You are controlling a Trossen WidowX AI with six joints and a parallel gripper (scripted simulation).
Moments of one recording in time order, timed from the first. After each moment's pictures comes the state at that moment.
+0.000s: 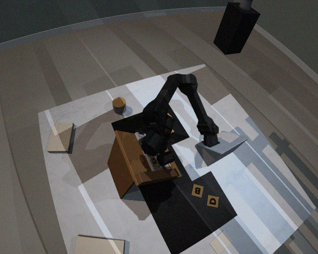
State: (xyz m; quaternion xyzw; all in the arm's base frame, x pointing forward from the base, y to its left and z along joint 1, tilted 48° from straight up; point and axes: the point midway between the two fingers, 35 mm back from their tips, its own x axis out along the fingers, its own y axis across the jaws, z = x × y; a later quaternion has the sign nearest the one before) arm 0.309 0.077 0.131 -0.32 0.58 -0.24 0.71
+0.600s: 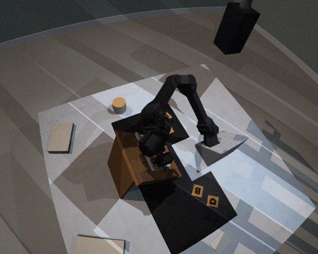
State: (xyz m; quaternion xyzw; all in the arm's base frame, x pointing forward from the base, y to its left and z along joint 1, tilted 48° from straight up) arm 0.316 0.074 0.127 -0.32 0.58 -0.24 0.71
